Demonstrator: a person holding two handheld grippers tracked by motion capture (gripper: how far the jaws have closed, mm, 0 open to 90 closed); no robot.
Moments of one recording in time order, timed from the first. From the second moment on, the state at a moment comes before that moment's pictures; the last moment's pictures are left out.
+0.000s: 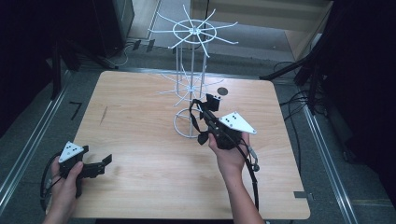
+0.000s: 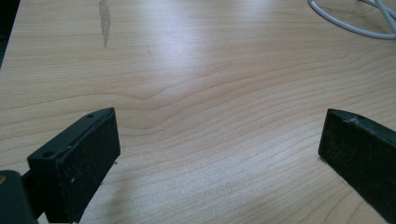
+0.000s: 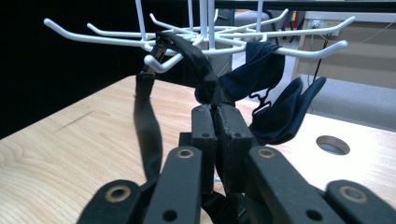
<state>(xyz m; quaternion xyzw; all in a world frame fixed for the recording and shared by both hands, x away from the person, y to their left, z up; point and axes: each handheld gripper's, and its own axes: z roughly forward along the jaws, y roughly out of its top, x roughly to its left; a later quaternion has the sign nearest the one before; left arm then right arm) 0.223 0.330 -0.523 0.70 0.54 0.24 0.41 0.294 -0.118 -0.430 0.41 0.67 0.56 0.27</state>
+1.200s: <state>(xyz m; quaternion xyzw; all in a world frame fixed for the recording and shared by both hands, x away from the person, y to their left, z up) 0.223 0.329 -0.523 0.70 0.54 0.24 0.41 0.282 -0.149 -0.461 0.47 0.67 0.52 0.24</state>
